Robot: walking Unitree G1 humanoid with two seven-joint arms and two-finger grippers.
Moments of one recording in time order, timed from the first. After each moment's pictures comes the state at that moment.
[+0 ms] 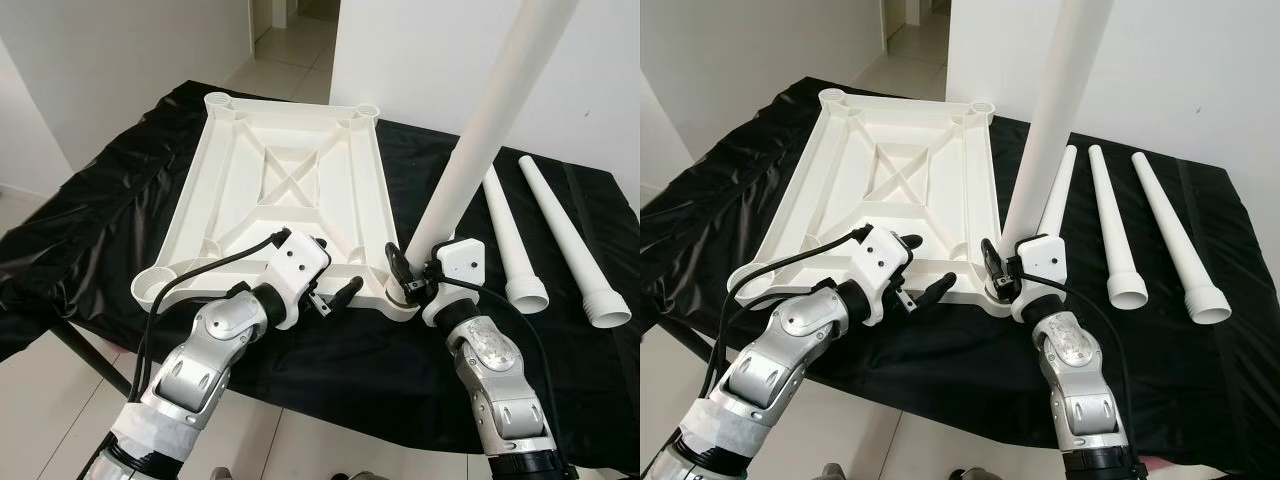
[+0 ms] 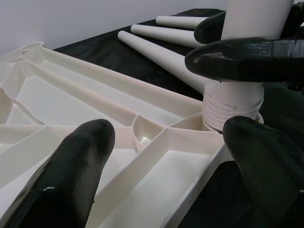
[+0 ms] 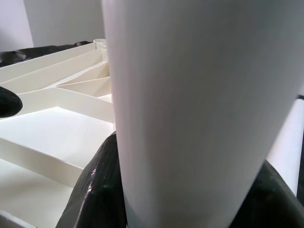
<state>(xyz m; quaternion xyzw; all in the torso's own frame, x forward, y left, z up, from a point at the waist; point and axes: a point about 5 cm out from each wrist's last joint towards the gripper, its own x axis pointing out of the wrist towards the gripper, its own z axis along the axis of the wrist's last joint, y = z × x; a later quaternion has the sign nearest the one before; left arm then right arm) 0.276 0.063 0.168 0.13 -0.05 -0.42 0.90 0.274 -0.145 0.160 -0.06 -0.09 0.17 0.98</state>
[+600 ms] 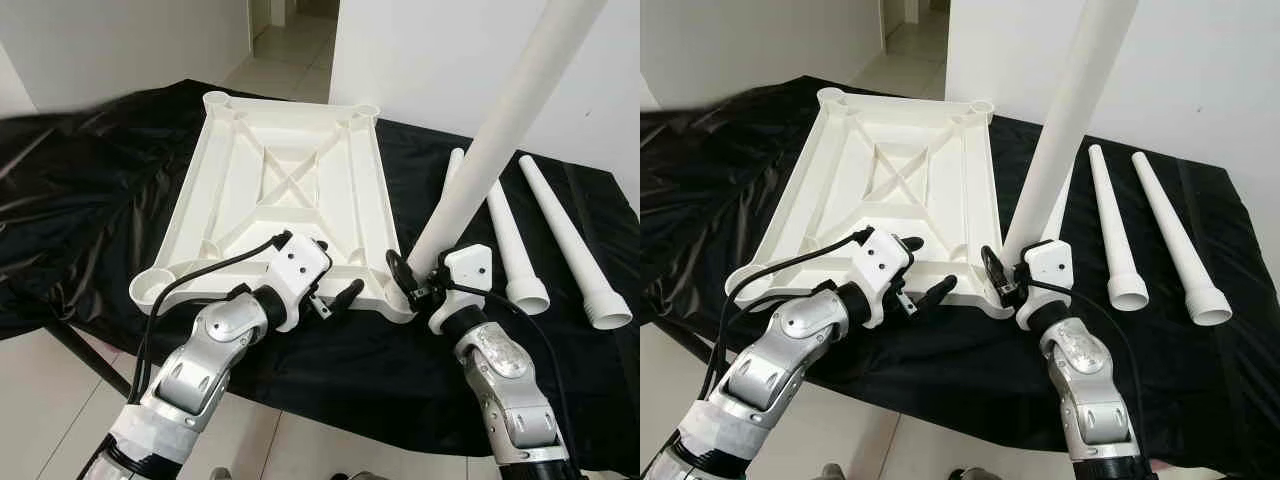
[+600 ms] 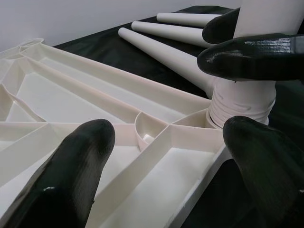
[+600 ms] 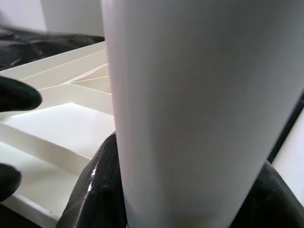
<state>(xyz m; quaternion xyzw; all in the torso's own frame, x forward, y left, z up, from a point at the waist) 0.275 0.063 0.167 0.13 -0.04 -0.42 0.90 0.266 -0.150 0.158 -0.06 -0.09 0.21 0.97</state>
